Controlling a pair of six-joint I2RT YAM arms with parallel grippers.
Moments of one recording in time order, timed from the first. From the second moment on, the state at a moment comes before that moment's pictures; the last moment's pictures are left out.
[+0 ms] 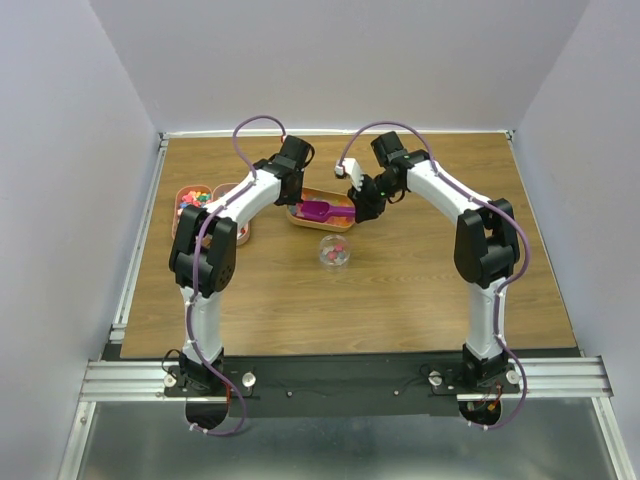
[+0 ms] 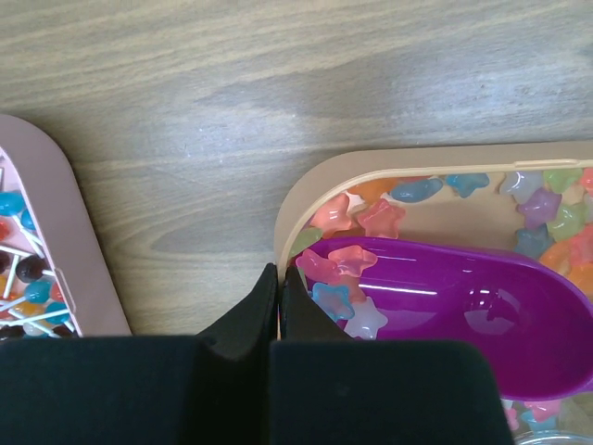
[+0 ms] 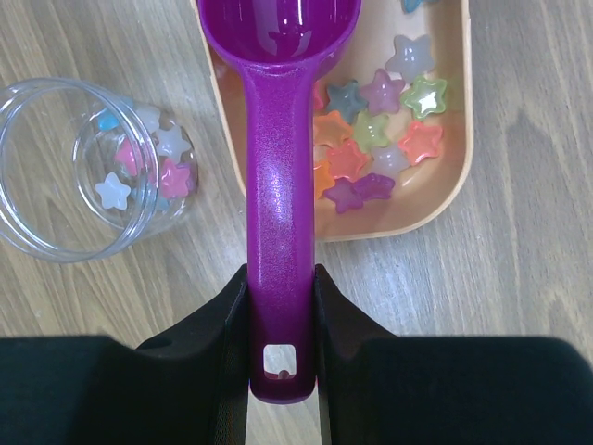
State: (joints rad) left arm -0.43 2.02 1.62 -0.59 -0.21 -0.25; right arm 0.42 2.09 1.75 -0.81 -0.57 -0.77
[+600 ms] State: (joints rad) left arm -0.41 1.99 1.63 -0.61 -0.21 -0.25; right arm 0.42 2.08 1.71 -0.73 -0.63 -0.73
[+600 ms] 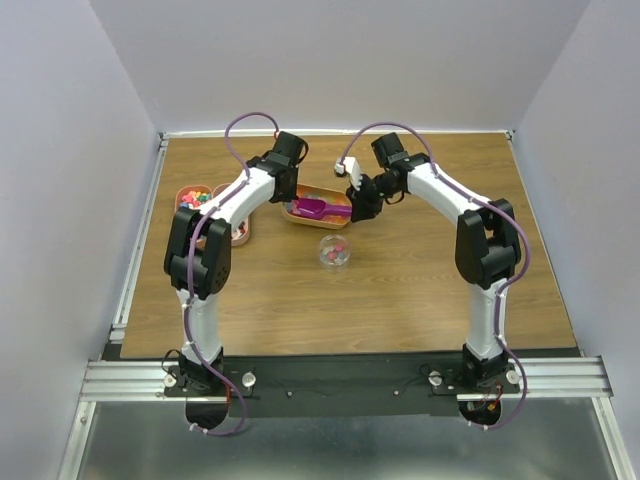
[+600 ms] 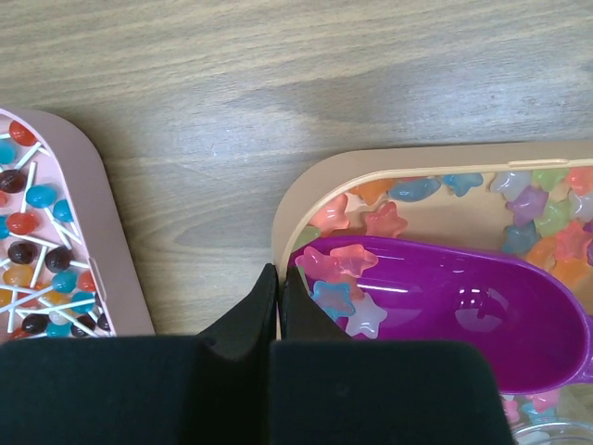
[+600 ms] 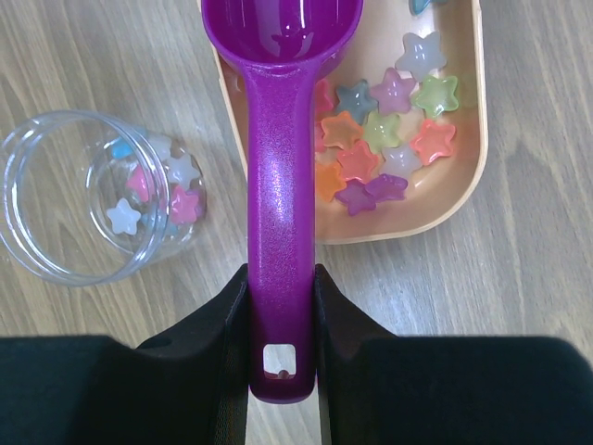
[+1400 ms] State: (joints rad) left arm -0.34 1.96 1.57 -0.56 -0.09 -0.25; right arm 0.42 2.08 1.67 -0.62 -0.68 -0.71
